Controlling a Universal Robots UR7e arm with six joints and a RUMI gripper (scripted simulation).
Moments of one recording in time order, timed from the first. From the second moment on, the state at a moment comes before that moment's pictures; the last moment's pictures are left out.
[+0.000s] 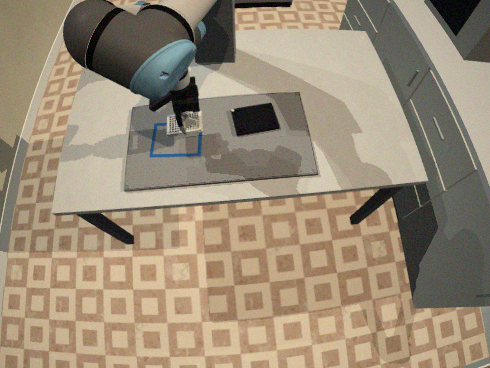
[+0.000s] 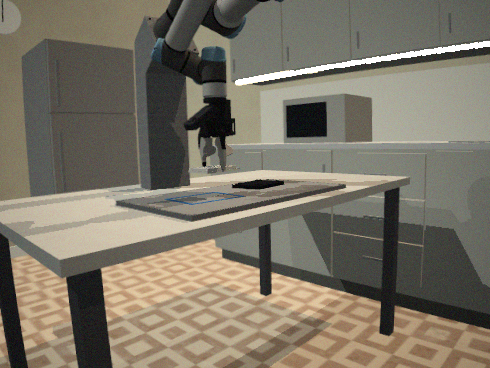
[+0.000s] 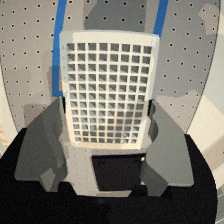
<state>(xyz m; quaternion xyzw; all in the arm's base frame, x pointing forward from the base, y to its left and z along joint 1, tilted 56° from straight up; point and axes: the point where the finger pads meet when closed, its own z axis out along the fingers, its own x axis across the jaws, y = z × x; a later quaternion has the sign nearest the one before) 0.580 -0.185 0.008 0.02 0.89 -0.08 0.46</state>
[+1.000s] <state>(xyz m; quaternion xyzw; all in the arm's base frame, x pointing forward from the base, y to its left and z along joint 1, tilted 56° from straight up) 0.580 -0.098 -0.012 -0.37 0.81 -0.27 0.38</state>
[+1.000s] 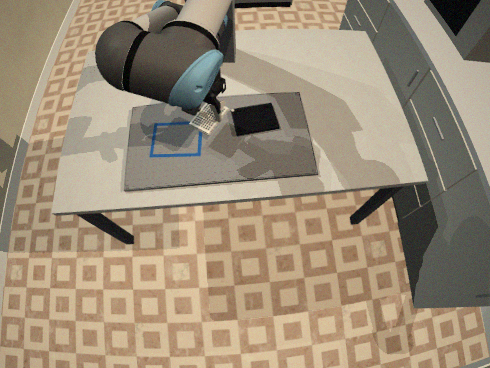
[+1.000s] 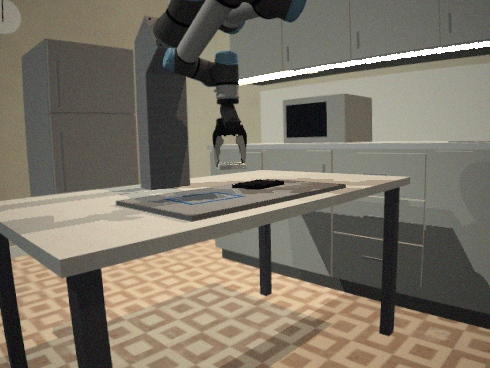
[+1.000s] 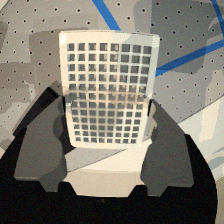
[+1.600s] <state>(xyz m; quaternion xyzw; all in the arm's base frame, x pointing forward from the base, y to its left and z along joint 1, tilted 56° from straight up) 0.580 -0.046 -0.024 -0.54 0.70 -0.35 0.30</state>
